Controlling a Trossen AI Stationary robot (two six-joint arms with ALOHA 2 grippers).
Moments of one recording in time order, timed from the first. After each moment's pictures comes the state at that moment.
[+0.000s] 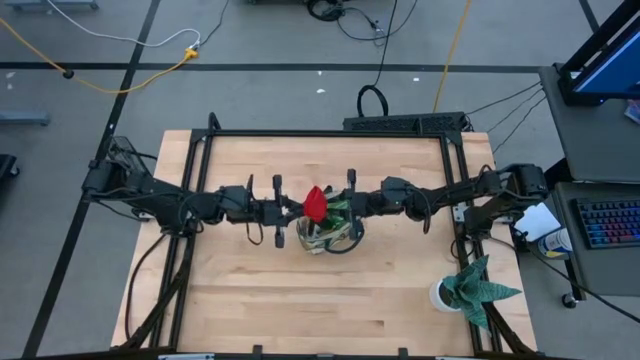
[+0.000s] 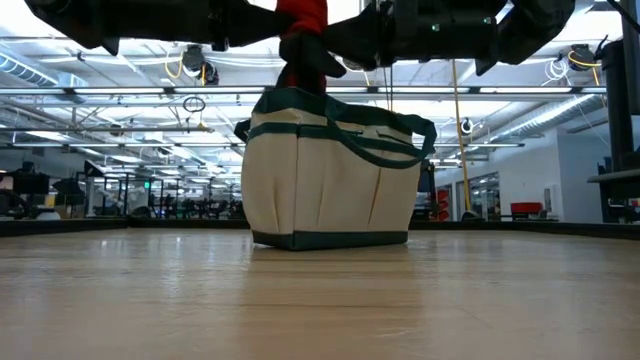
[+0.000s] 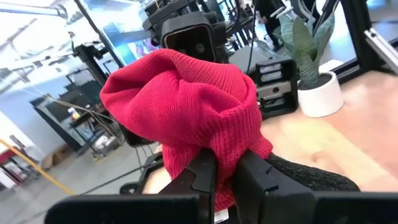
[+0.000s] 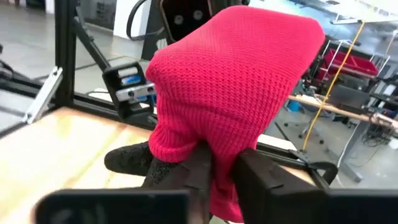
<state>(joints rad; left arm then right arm) -0.08 1.32 0.58 0.75 -0.13 0.52 -0.01 1.54 0.75 0.82 -0.08 -0.24</state>
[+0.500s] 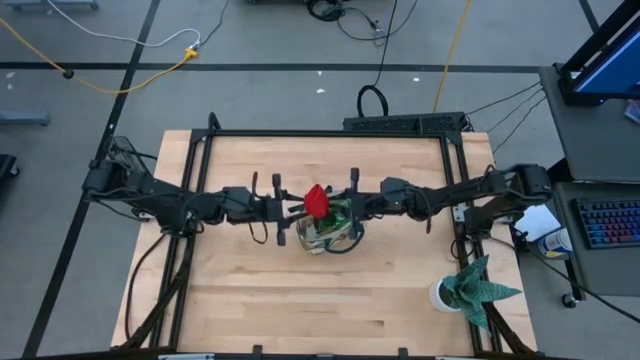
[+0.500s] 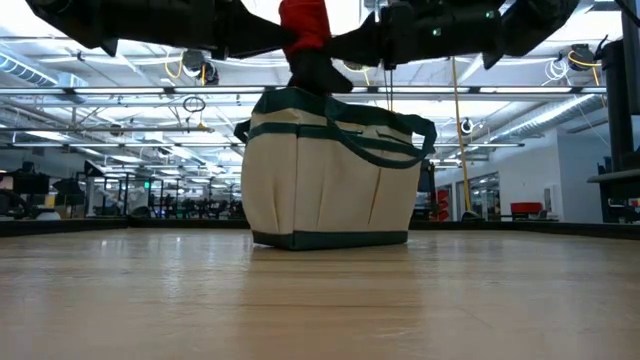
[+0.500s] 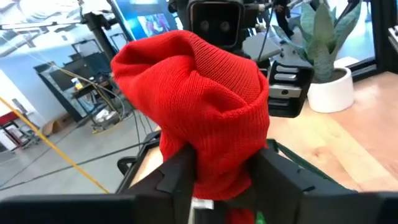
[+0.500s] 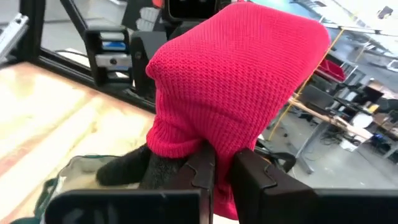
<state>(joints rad) -0.09 1.32 0.59 0.70 -0.20 0.40 -0.01 1.50 0.75 0.72 0.03 -0.42</state>
